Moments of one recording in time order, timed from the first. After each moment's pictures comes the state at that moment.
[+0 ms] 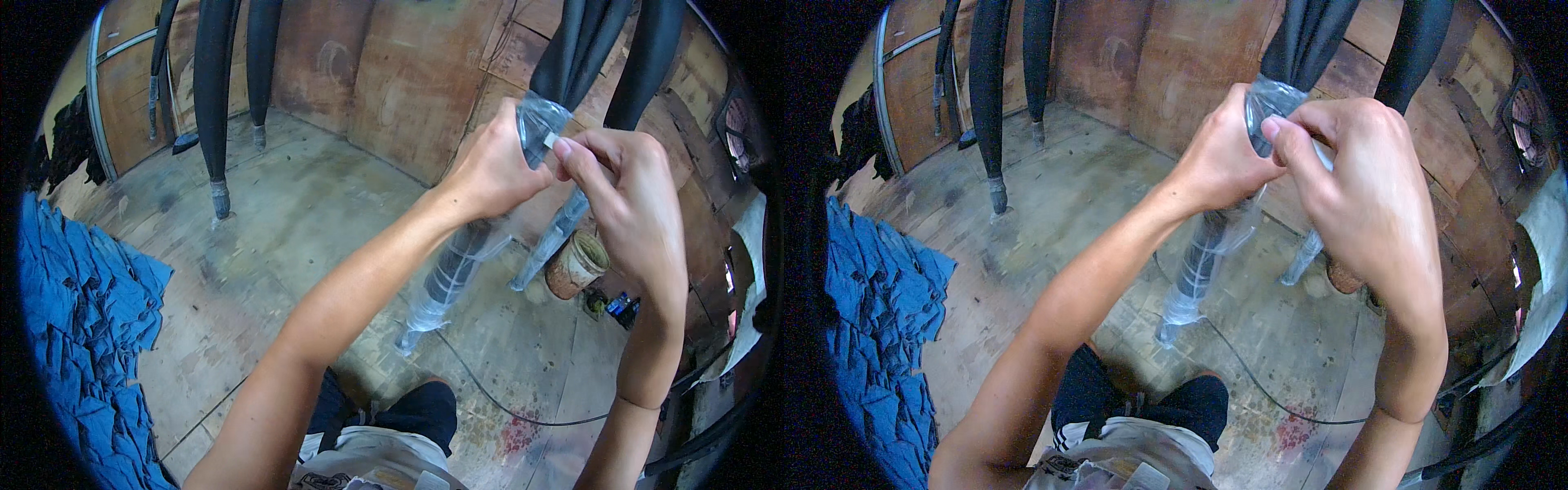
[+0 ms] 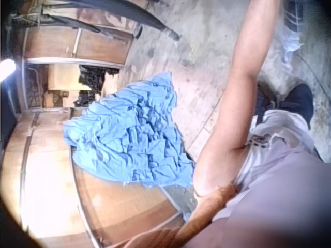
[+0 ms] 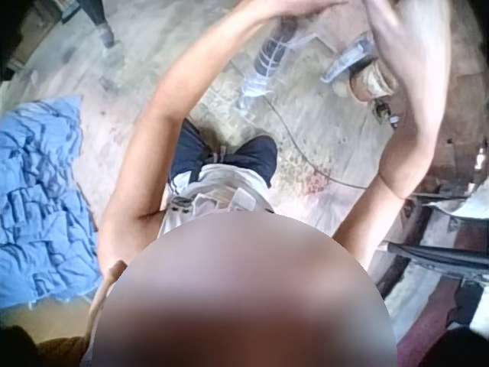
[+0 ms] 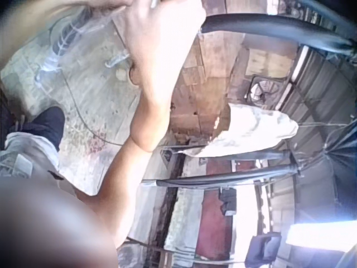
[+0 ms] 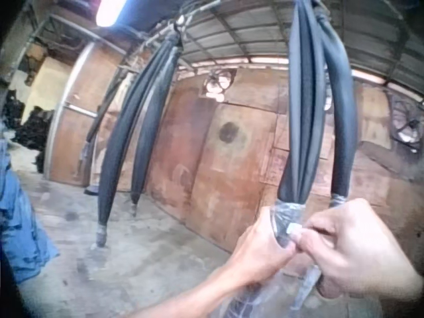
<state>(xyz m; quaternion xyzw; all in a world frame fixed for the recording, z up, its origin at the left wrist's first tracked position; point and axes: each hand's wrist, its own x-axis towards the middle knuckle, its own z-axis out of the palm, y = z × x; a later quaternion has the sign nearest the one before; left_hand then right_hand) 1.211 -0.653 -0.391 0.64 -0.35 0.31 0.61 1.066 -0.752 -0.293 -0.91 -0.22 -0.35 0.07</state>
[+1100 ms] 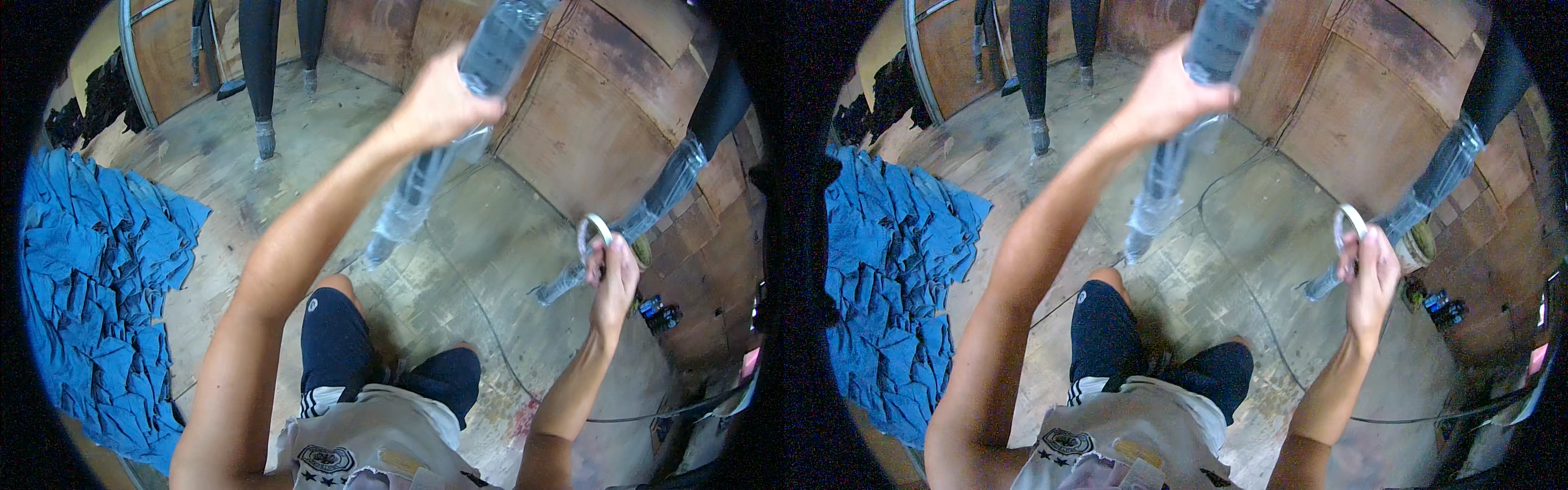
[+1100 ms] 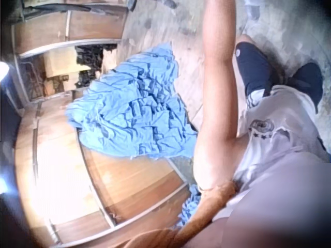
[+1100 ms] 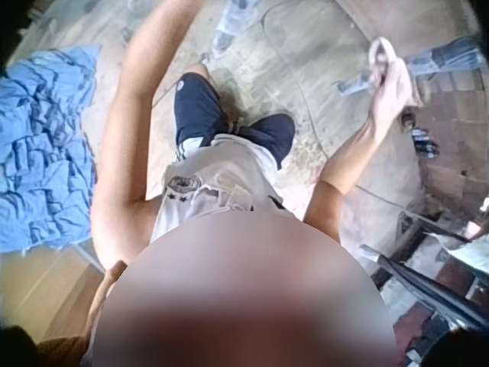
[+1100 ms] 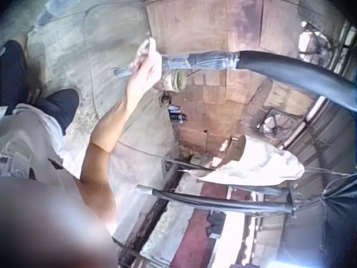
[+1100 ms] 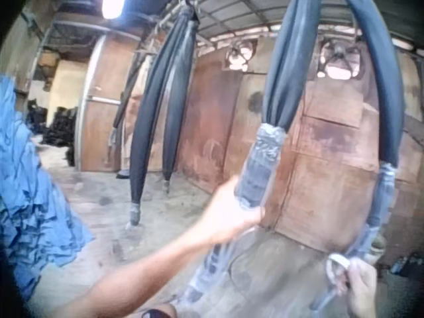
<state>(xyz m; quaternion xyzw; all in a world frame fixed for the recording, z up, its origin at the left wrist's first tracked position) 1.252 -0.556 -0.449 0.71 -0.29 0.31 0.57 1.101 -0.872 -0.505 -0.79 -0.09 -0.25 0.55</state>
